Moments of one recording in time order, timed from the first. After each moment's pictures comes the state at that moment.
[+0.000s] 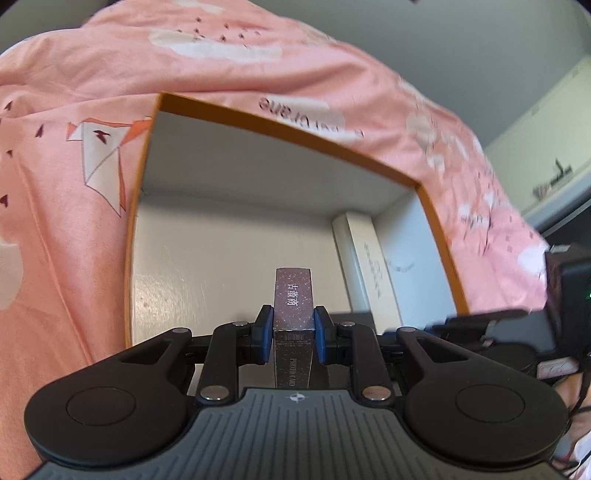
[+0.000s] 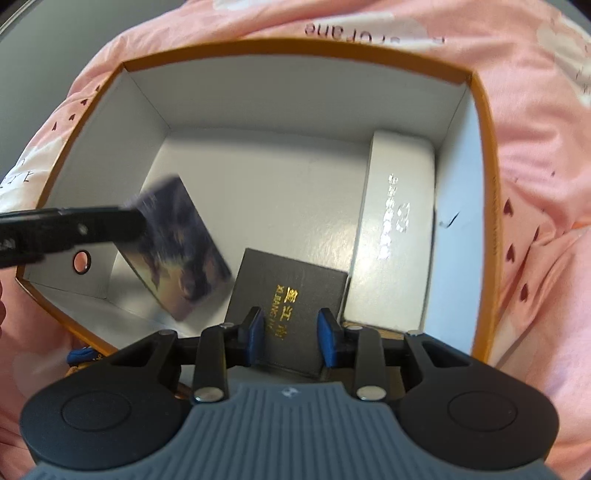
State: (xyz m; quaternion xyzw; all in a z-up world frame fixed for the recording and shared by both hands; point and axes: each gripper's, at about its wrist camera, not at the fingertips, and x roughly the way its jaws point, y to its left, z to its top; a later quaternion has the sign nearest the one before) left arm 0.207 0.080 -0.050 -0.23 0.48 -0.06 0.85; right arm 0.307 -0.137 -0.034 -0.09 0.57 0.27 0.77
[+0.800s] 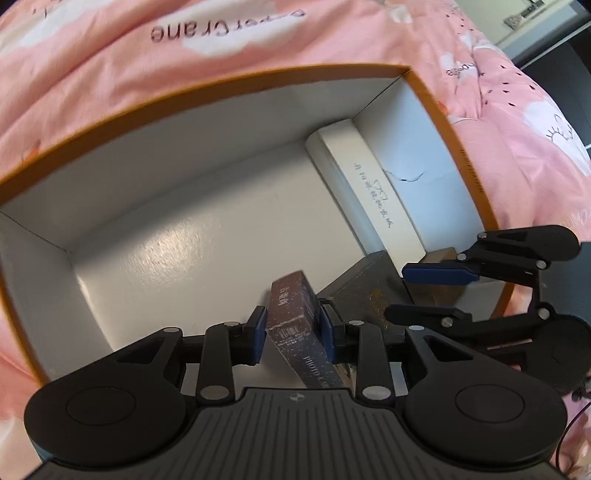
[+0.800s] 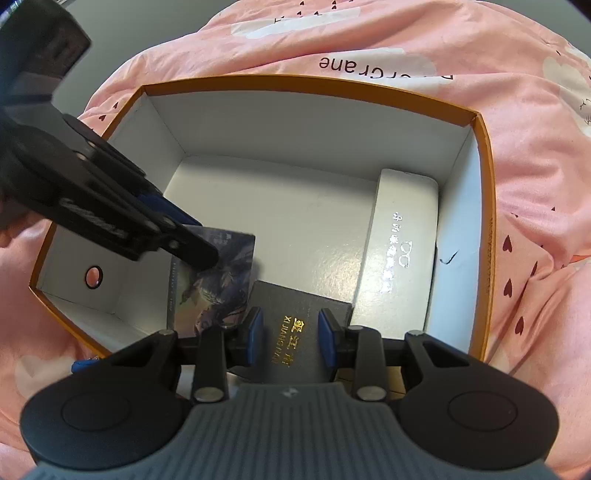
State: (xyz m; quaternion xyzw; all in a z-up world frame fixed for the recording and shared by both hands) left arm 0.296 0.059 -0.071 -0.07 0.64 -0.19 0.74; right arm 0.304 -0.138 -0.026 -0.09 0.53 0.30 0.79
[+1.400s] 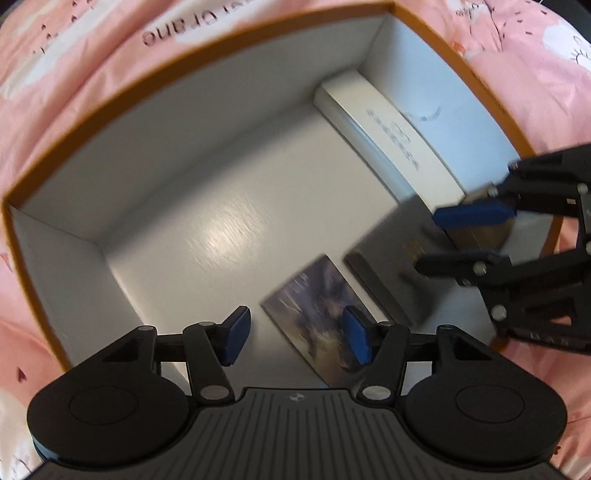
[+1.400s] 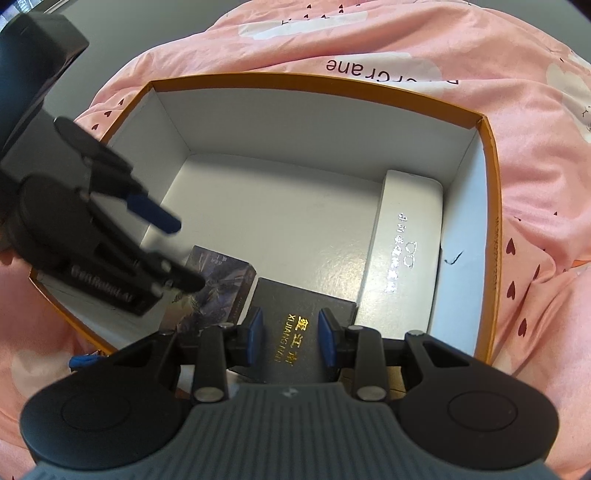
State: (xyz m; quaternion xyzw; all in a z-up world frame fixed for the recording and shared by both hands) left arm 0.264 0.031 -0.068 0.07 0.66 -0.15 0.74; right arm 0.297 -0.137 -0.028 -0.10 0.52 0.30 0.79
